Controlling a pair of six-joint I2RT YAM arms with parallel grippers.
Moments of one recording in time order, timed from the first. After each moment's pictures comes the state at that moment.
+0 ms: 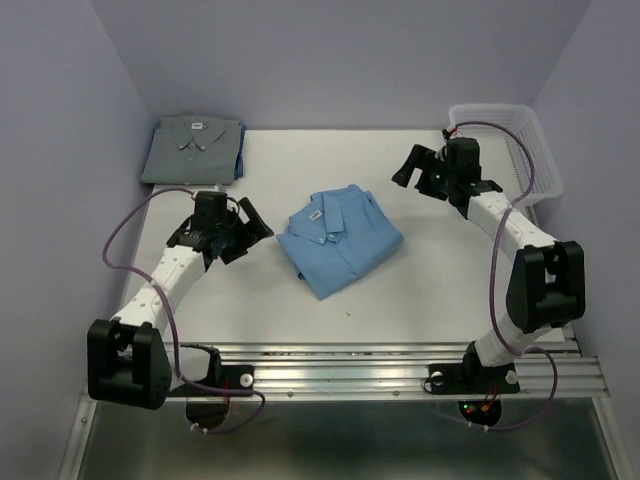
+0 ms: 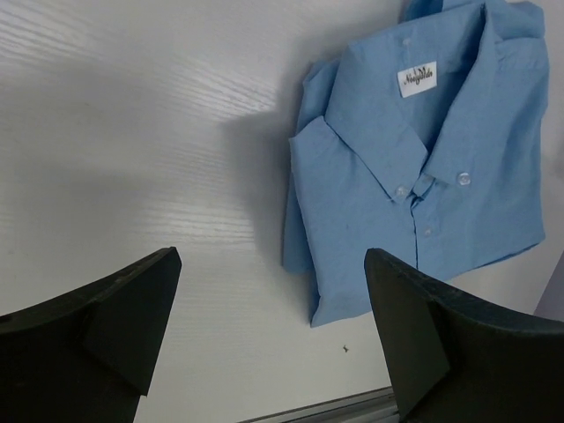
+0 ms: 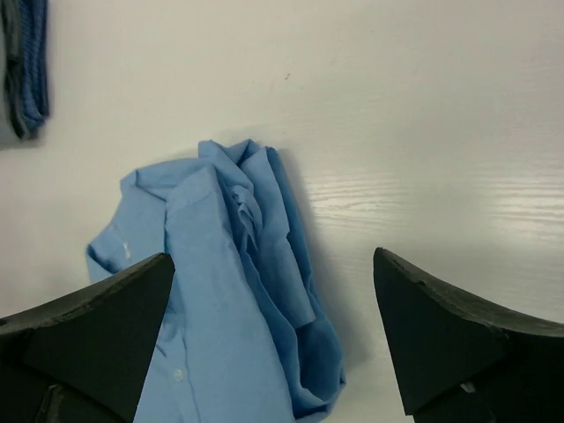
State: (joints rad) left arm -0.17 1.19 0.83 -0.46 0.14 -0.73; right arm 0.15 1.64 1.20 -0.12 -0.26 0.52
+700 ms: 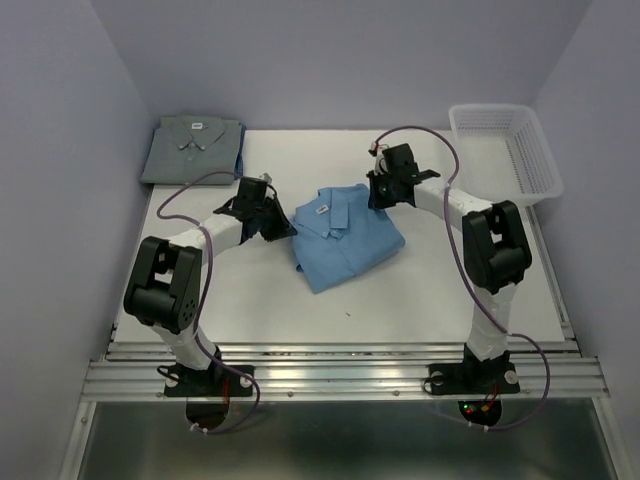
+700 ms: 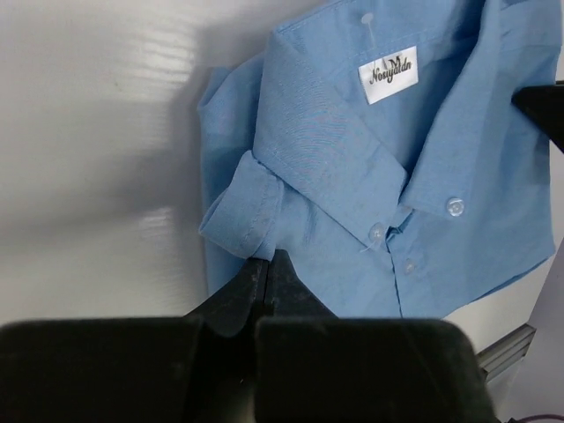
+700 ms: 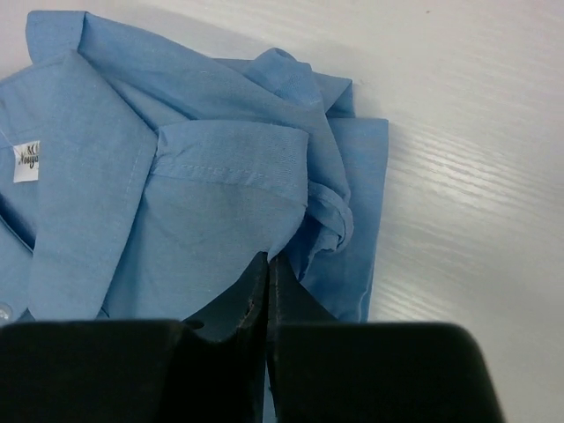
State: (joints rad) left arm -0.32 1.66 0.97 -0.16 0.26 -0.71; right arm 0.37 2.01 1.49 -0.32 -0.17 0.13
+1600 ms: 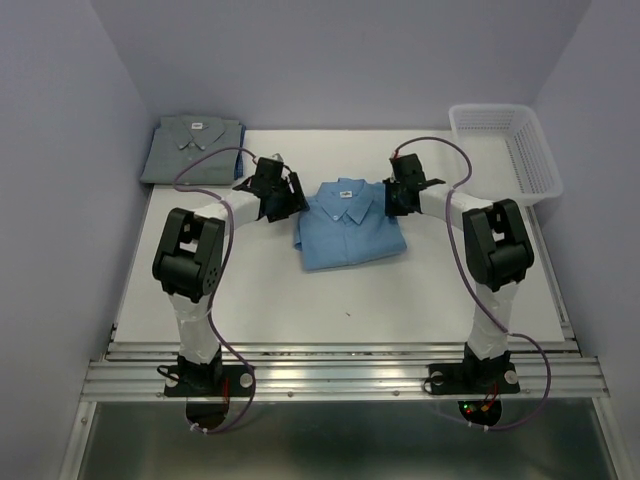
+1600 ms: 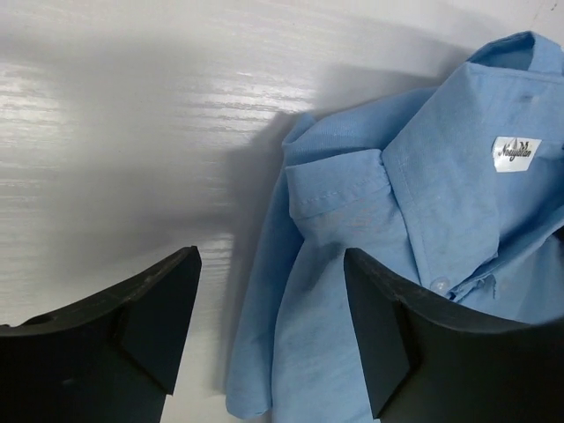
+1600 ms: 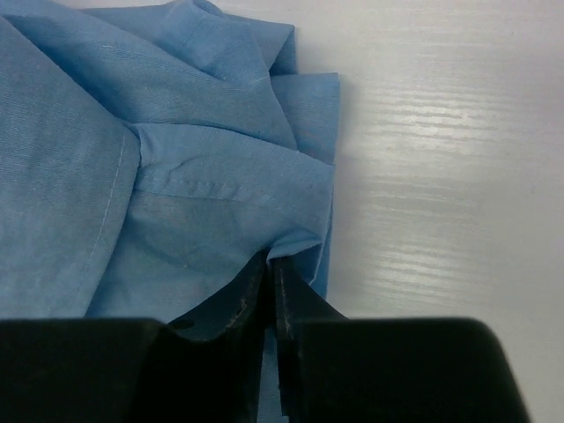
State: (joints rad) left arm -0.35 1.93 1.27 -0.18 0.11 -0.63; right arm 0.31 2.01 1.38 -0.27 0.07 0.26
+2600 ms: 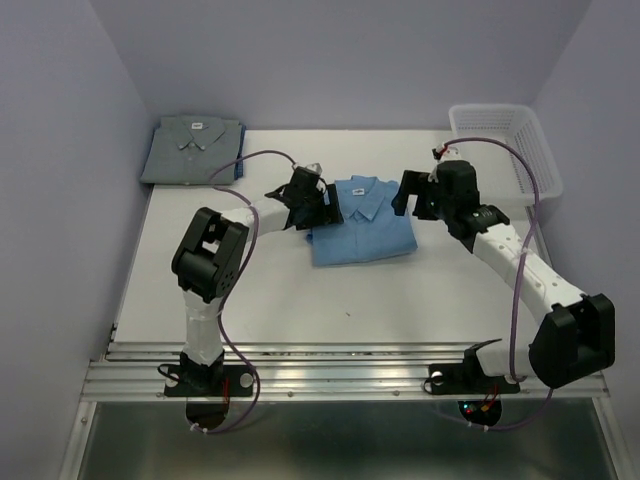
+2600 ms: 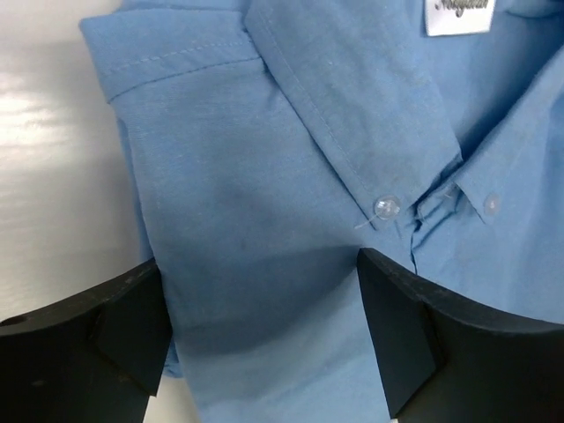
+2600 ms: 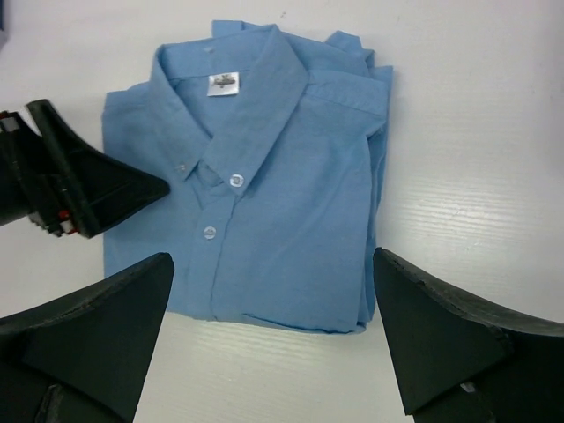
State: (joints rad) left arm -0.52 1.97 1.28 -0.13 0.12 -0.61; right arm 0.31 1.33 1.04 -0.29 0.04 0.36
